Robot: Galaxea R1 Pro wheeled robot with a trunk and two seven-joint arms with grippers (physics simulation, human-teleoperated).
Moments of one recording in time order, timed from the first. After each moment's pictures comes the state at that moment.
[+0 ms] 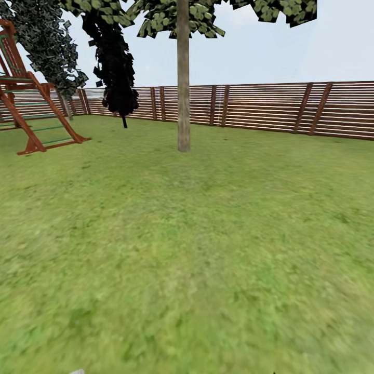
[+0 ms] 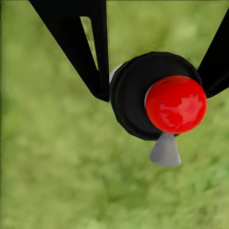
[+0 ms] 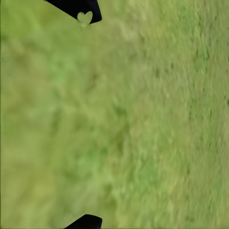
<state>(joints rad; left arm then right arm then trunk) -0.25 0.11 0.50 -0.24 -0.24 -0.45 0.08 -0.20 -0.05 -1.36 -0.23 0.74 -1.05 0.65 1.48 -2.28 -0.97</state>
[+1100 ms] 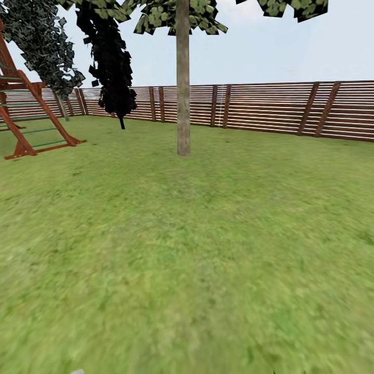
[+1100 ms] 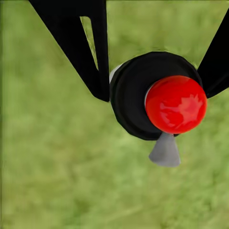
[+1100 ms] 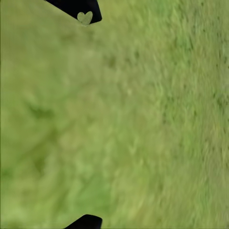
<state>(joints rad) -0.25 0.11 0.50 -0.24 -0.24 -0.45 0.08 -0.20 -0.05 -1.36 -0.23 0.74 -1.05 0.65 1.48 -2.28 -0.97</state>
